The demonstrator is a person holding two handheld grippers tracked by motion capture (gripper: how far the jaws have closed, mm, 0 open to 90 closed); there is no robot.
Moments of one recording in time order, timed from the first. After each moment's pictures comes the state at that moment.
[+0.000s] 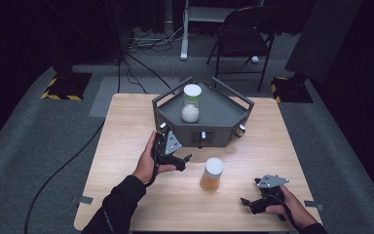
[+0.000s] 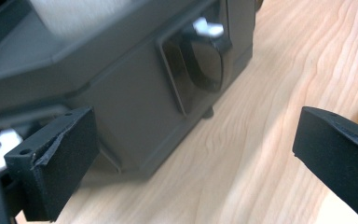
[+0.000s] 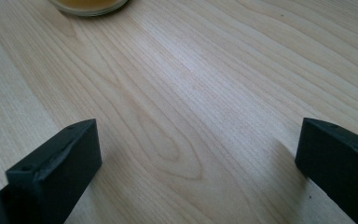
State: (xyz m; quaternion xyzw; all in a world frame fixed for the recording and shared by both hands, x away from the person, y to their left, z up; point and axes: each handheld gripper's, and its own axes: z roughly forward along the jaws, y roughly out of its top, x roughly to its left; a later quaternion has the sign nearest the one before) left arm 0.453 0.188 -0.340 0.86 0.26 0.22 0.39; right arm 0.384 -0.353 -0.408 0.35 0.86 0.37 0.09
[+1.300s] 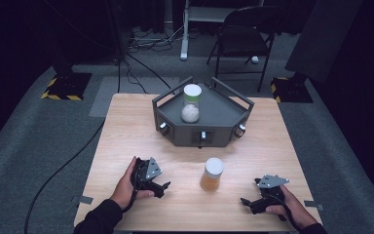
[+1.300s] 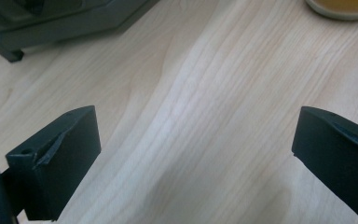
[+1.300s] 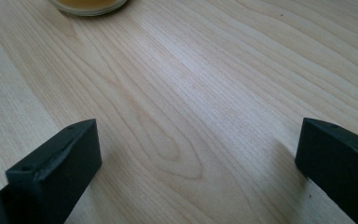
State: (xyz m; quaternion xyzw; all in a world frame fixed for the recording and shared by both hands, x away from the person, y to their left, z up) left arm 0.408 0.239 -0.357 0.89 0.29 0.16 0.31; right arm 0.383 -0.353 -0.408 0.35 0.86 0.37 0.09
